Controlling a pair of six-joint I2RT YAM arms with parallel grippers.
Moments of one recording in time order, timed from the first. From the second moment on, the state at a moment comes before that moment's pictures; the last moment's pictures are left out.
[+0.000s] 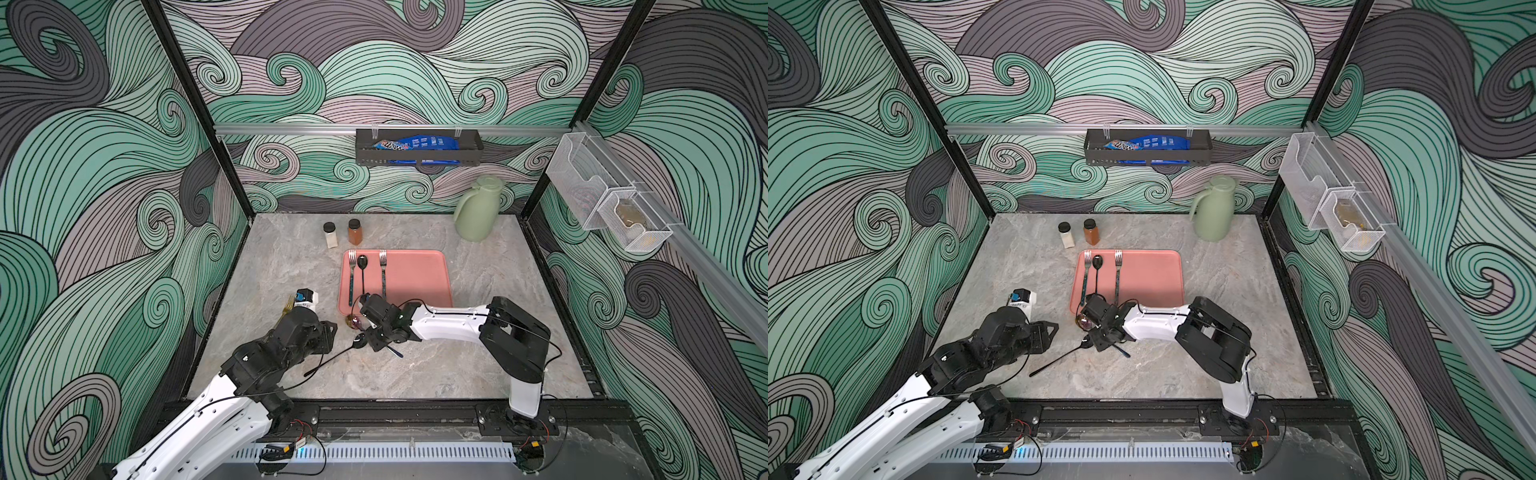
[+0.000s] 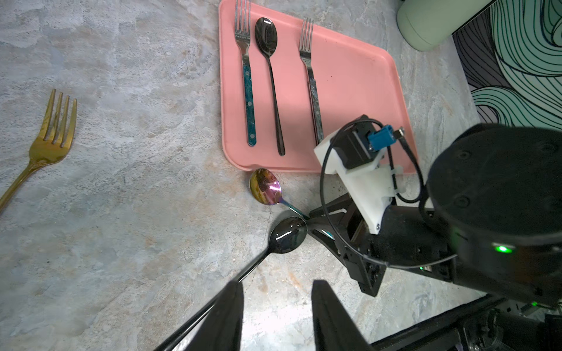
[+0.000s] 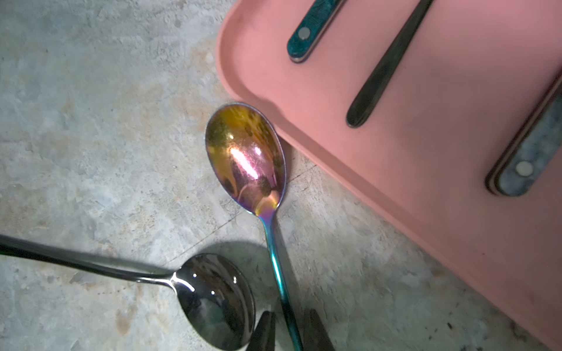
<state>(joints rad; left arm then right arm) -0.69 0.61 0.64 -0.80 -0.15 -0.67 1.04 1.92 1.17 -0.39 0.02 0.43</state>
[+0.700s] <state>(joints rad) -0.69 0.61 0.64 -0.80 -0.15 -0.67 1.09 1.84 1.19 -0.51 0.09 0.36</state>
